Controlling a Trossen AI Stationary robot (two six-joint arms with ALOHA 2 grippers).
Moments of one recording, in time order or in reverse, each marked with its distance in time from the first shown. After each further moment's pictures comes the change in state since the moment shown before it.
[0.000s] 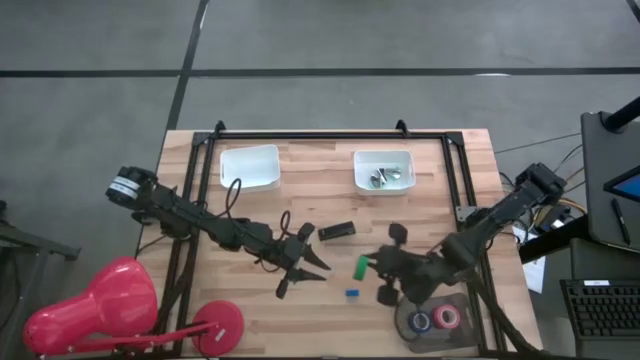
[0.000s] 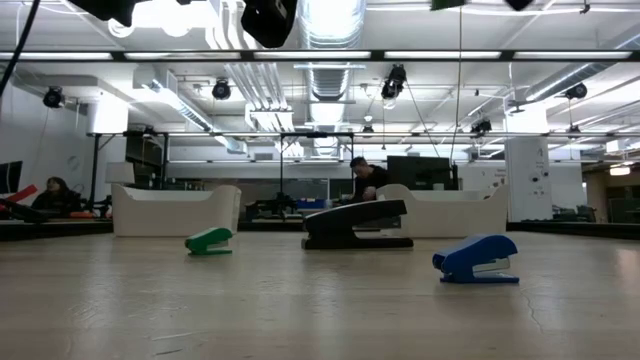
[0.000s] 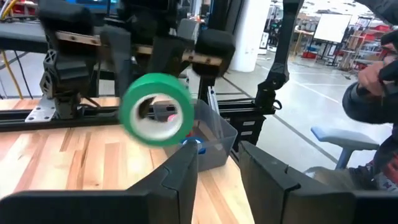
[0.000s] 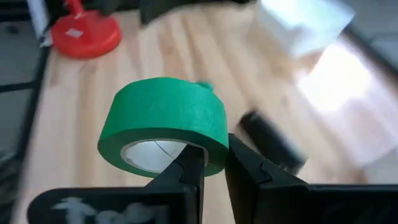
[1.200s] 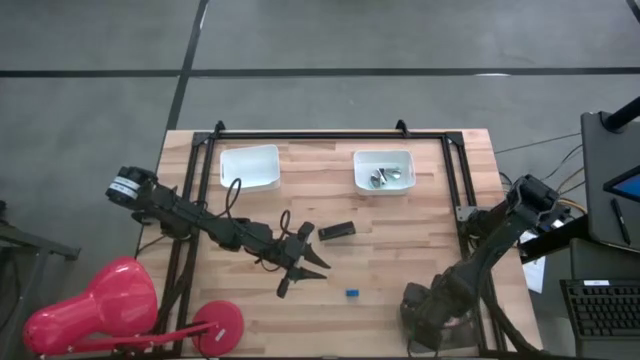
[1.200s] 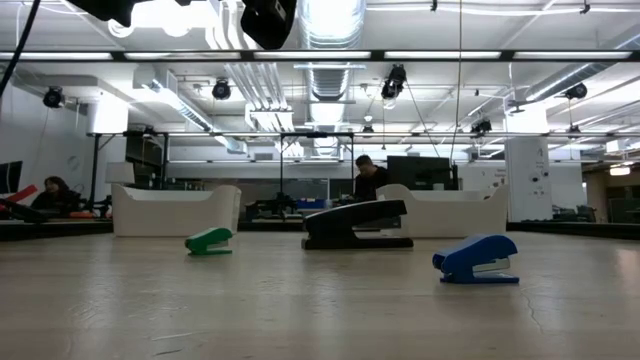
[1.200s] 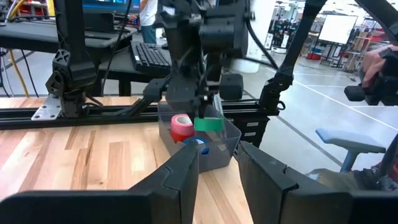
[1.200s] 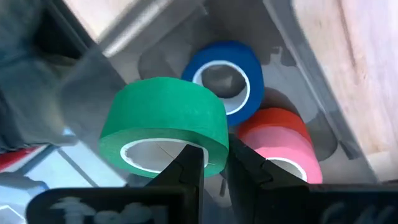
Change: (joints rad) left arm 0.001 0.000 -0.002 0.001 -0.019 -0.006; right arm 0.187 0.159 -0.011 -0.337 -0.956 0.793
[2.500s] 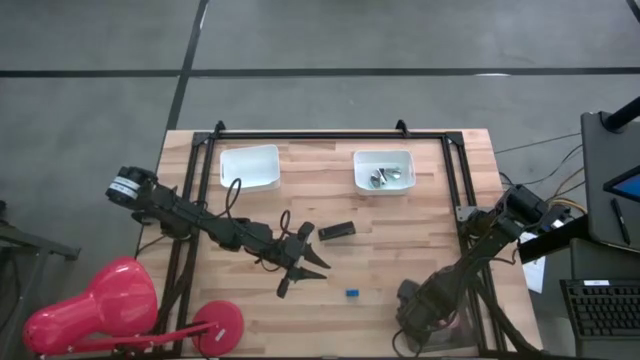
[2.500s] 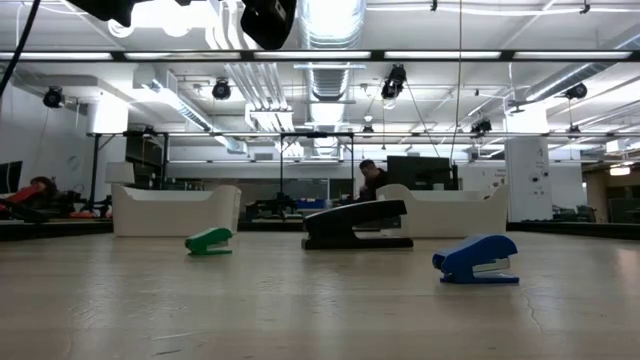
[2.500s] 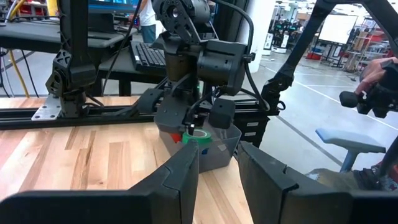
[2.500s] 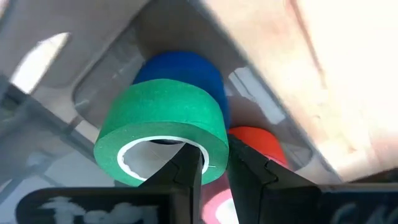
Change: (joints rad) left arm 0.000 0.000 0.000 0.000 0.000 0.001; right arm -0.048 0.121 -0.006 -0.050 -0.026 0.033
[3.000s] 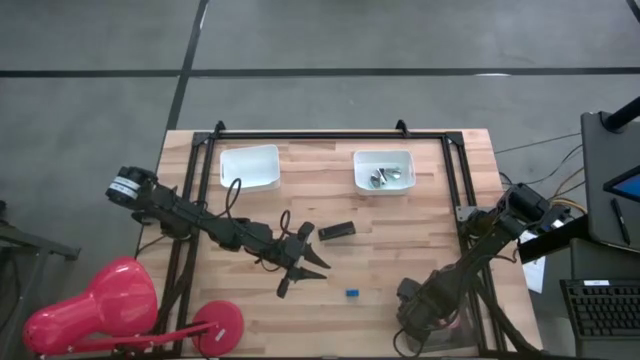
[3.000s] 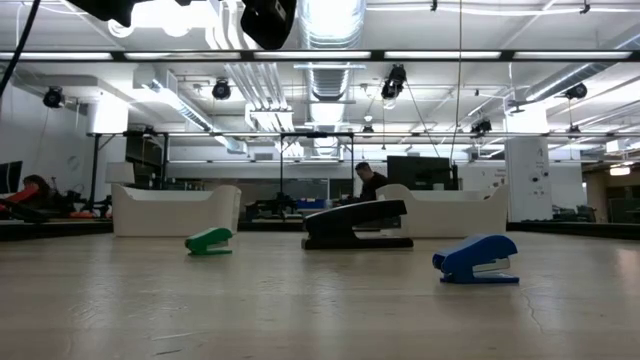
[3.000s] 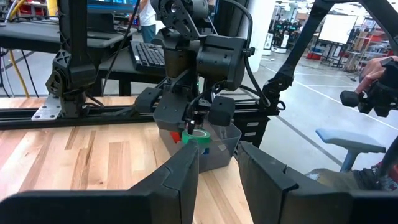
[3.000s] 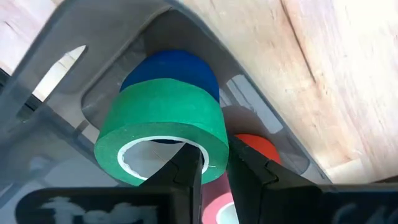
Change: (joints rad) left arm 0.000 0.000 0.000 0.000 0.000 0.000; right arm 0.000 -0.021 -0.001 0.000 0.037 -0.012
